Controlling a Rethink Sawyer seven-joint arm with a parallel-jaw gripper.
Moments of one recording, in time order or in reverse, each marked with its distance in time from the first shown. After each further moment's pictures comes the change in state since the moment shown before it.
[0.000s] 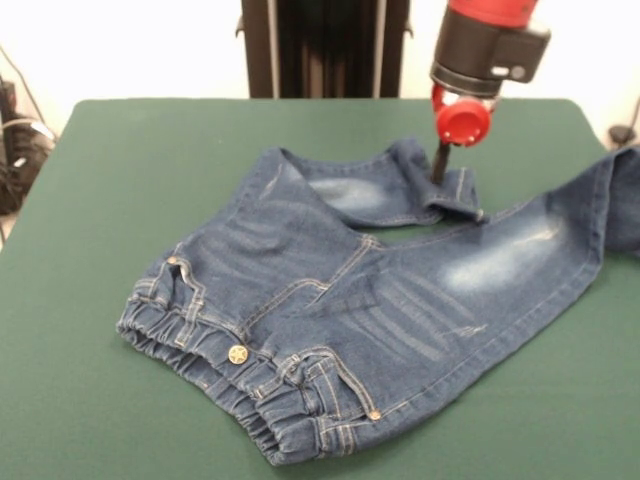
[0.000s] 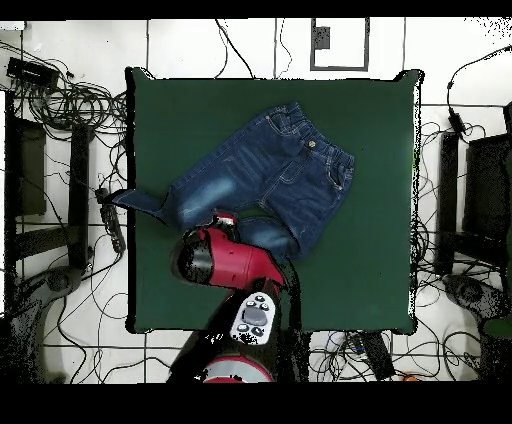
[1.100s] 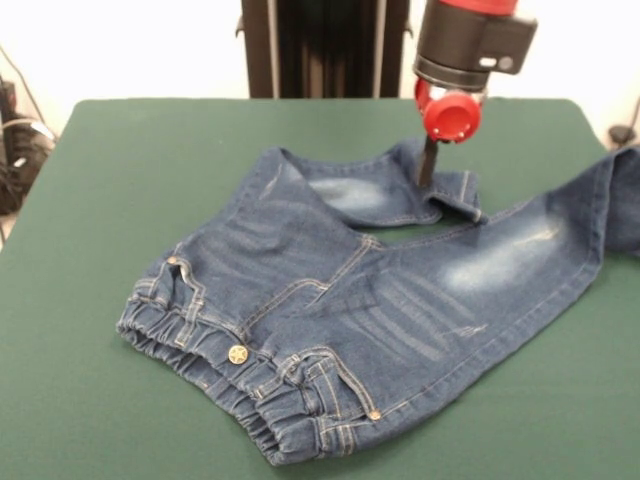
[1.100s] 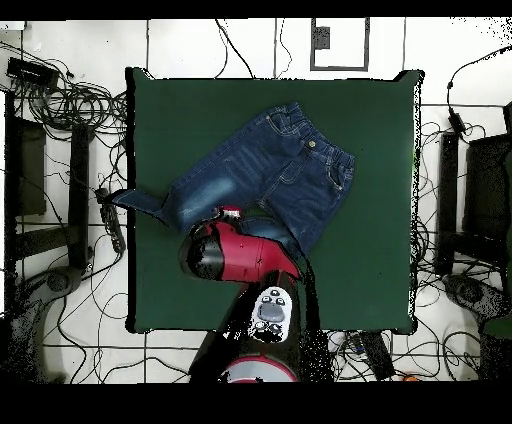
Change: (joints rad) arm -0.058 -0.035 0.034 -0.029 -0.117 0.005 0.000
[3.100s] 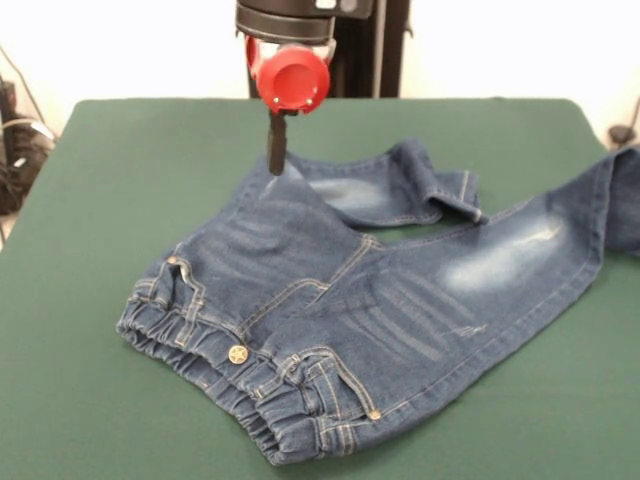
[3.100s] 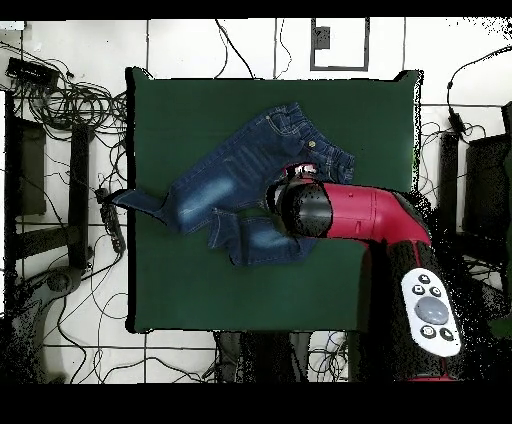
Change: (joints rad) arm -0.462 -0.183 0.306 -0.197 -0.385 0.328 -0.212
